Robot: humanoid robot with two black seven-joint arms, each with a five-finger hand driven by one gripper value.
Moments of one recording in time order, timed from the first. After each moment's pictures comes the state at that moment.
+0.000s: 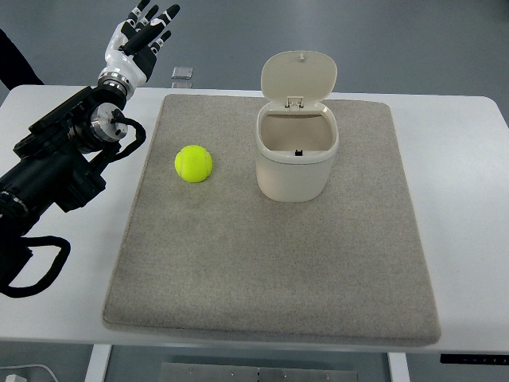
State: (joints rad) left arm -1.03 0.13 -0.78 -0.45 0.04 -0.03 -0.29; right arm 0.03 0.00 -0.04 0.22 0.04 -0.19 0.15
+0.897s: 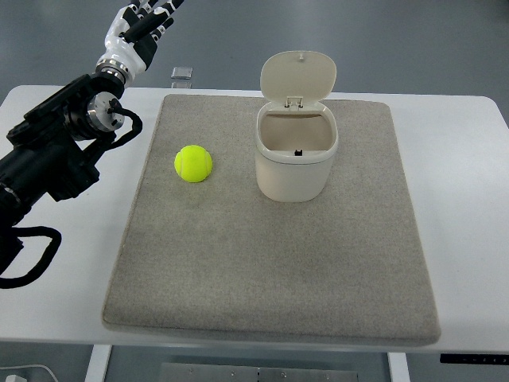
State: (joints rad) left arm -1.09 0.19 -0.65 -0.47 0.06 -0.03 -0.28; right arm 0.03 0.00 -0.04 0.22 0.04 -0.19 0.15
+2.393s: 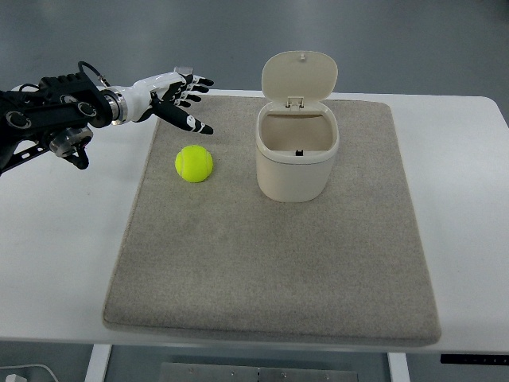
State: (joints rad) left arm -1.38 0.51 0.33 -1.00 0.23 0.01 -0.14; right arm 0.03 0.00 -0.04 0.22 0.04 -0.19 0.15
